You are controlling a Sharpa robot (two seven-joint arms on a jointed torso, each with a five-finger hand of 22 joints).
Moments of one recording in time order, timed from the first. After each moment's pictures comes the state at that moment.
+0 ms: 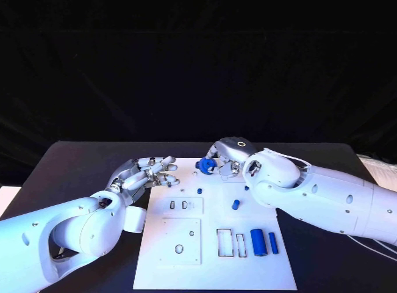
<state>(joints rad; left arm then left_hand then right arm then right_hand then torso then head) 1.16 -0.93 -0.03 1.76 0.05 -0.40 0.40 1.42 0.03 0.06 0.14 0.14 1.02 0.19 0.10 0.07 1.16 0.13 0.09 0.08 1.28 0.06 0.24 0.30 0.17 1.10 0.17 0.33 0.12 1.19 -0.67 0.06 1.47 -1.78 -0.33 -0.28 1.38 -0.05 0.24 0.12 0.18 1.10 0.12 0.09 0.02 1.47 0.01 1.57 1.31 1.47 -0.06 1.57 1.31 0.01 1.47 0.05 1.56 1.31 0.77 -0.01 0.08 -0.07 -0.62</state>
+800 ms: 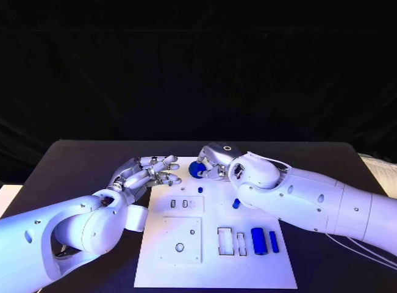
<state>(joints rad) 1.16 -0.93 -0.03 1.76 0.05 -0.39 0.40 1.42 0.03 0.06 0.14 0.14 1.02 0.19 0.10 0.07 1.16 0.13 0.08 0.08 1.28 0.06 0.23 0.30 0.17 1.10 0.17 0.33 0.12 1.17 -0.55 0.05 1.34 -1.79 -0.31 -0.28 1.33 -0.07 0.26 0.13 0.18 1.10 0.12 0.08 0.02 1.47 0.01 1.56 1.31 1.47 -0.06 1.57 1.31 0.01 1.47 0.05 1.56 1.31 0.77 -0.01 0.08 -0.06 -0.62</state>
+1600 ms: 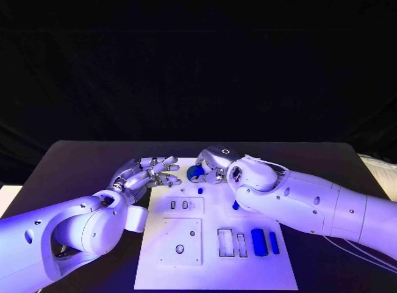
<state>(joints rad) 1.16 -0.93 -0.03 1.76 0.05 -0.39 0.39 1.42 0.03 0.06 0.14 0.14 1.02 0.19 0.10 0.07 1.16 0.13 0.08 0.08 1.28 0.06 0.23 0.31 0.17 1.10 0.17 0.33 0.12 1.16 -0.53 0.04 1.31 -1.78 -0.31 -0.28 1.18 -0.13 0.11 0.28 0.16 0.97 0.15 0.06 0.07 1.47 0.06 1.52 1.31 1.46 -0.02 1.57 1.31 0.01 1.47 0.09 1.56 1.31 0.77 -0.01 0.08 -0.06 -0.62</state>
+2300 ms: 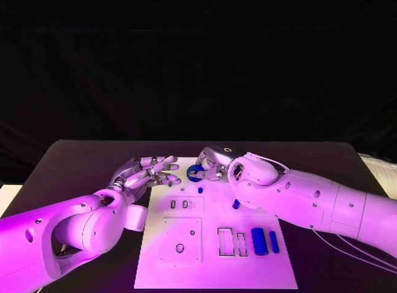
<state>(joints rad) 1.16 -0.93 -0.03 1.76 0.05 -0.39 0.39 1.42 0.03 0.06 0.14 0.14 1.01 0.20 0.10 0.07 1.15 0.13 0.08 0.07 1.28 0.06 0.23 0.31 0.17 1.10 0.17 0.33 0.12 1.17 -0.53 0.04 1.29 -1.66 -0.30 -0.25 1.12 -0.05 0.09 0.28 0.23 0.98 0.14 0.06 0.07 1.47 0.06 1.52 1.31 1.46 -0.02 1.57 1.31 0.01 1.46 0.09 1.56 1.31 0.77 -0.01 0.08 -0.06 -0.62</state>
